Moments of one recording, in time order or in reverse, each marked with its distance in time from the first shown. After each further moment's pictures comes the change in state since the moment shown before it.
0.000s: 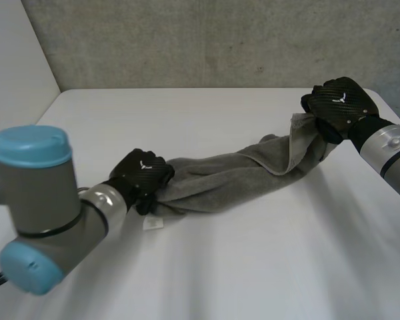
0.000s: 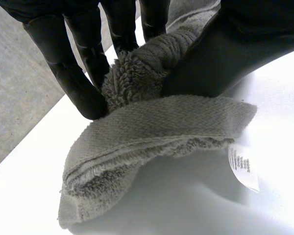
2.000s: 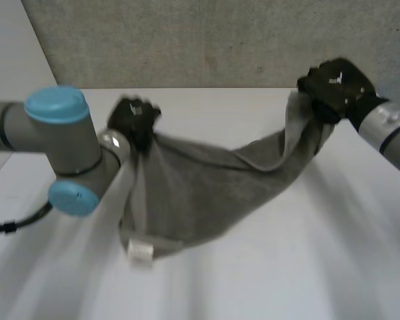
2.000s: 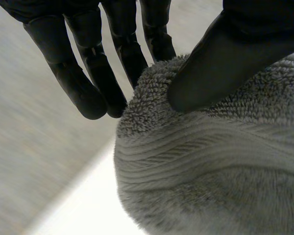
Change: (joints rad) left arm 0.051 -0.327 0.513 0.093 -0.110 -0.060; right arm 0.017 0.085 -0.227 0.104 -0.025 0.013; left_hand 0.020 0.006 0.001 0.001 -0.020; right_hand 0.000 0.000 0.000 0.000 0.000
